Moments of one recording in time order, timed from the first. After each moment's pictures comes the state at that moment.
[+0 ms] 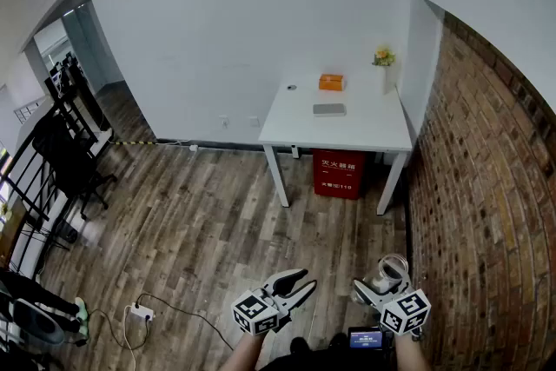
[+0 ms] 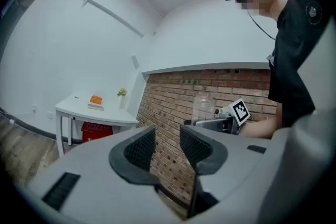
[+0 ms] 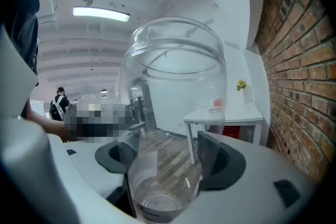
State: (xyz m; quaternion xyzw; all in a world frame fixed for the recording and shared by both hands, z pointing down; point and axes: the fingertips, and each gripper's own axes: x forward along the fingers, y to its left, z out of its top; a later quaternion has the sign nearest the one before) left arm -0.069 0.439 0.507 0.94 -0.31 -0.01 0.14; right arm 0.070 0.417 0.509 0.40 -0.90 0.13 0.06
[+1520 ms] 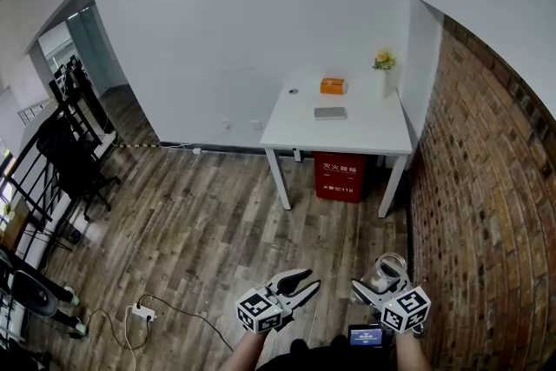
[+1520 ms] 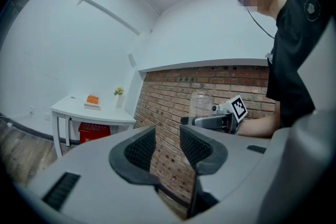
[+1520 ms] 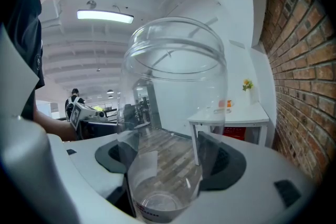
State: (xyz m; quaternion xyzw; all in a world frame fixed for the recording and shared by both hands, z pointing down) left arm -0.049 0.442 0.506 0.94 -0.30 0.01 0.14; right arm 0.072 0.420 0.504 0.37 -0.92 0.13 0.06
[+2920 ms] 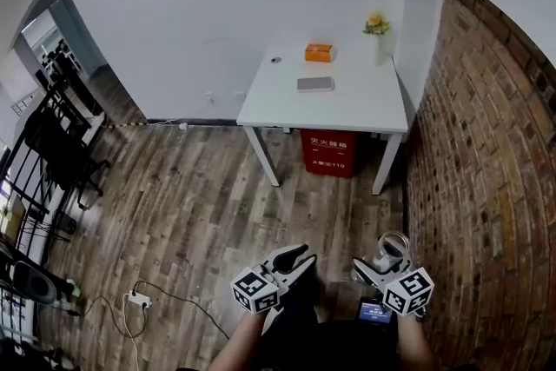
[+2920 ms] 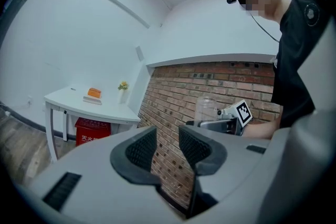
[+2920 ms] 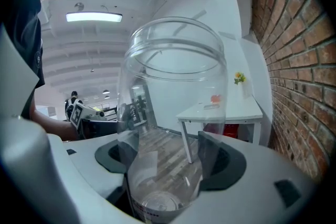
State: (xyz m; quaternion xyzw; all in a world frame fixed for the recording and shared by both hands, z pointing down) left arm 0.010 0.326 0.542 0.93 -0.32 0.00 0.17; right arm 0.143 0.312 0.544 0.38 -0.91 0.16 0.06
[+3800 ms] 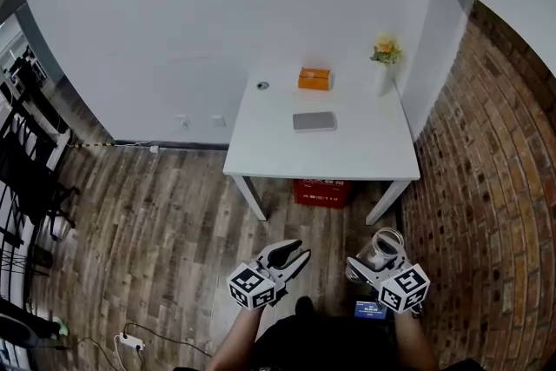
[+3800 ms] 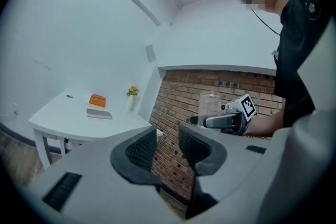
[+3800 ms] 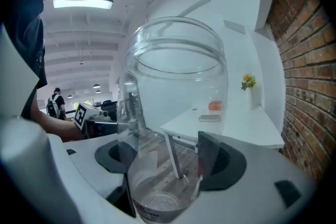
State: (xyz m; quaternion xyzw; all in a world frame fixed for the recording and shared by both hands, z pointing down) left arm -0.084 0.052 0.539 0.94 -0.29 0.00 0.17; right arm 0.046 0.058 0.524 0.41 -0.90 0.14 0.09
